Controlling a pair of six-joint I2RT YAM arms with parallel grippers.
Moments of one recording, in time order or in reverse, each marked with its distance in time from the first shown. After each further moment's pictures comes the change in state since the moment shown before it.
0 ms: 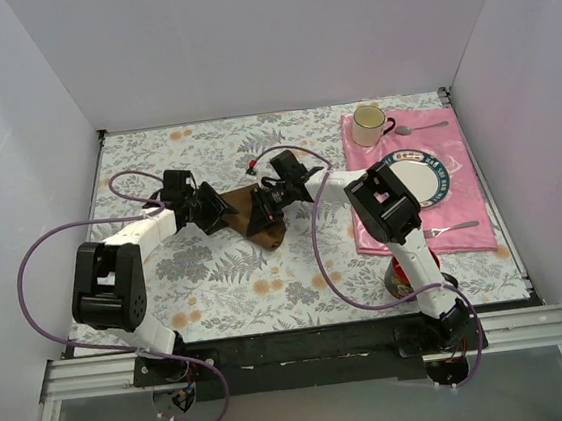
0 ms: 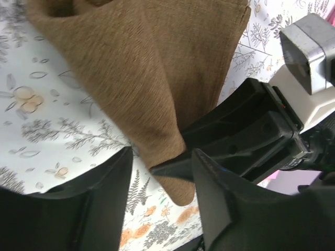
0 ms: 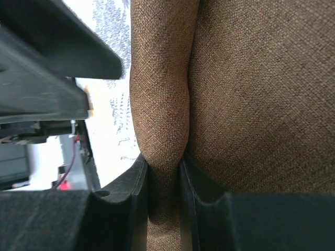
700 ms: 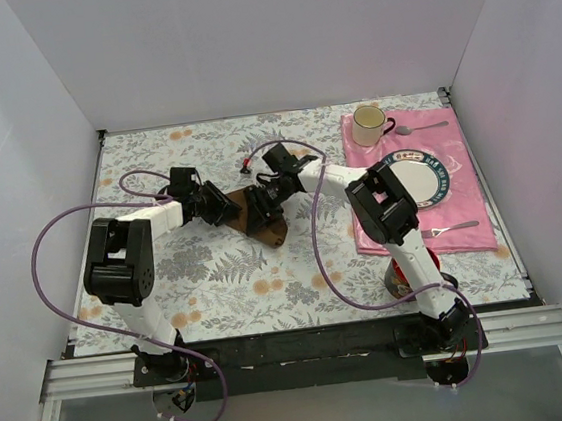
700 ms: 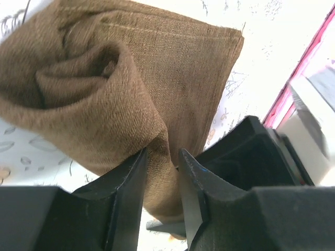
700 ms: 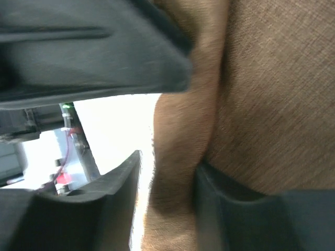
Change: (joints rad) left arm 0.006 0.196 0.054 0.161 0.056 -0.056; right arm 0.000 0.025 0.150 -0.281 0.039 -0.084
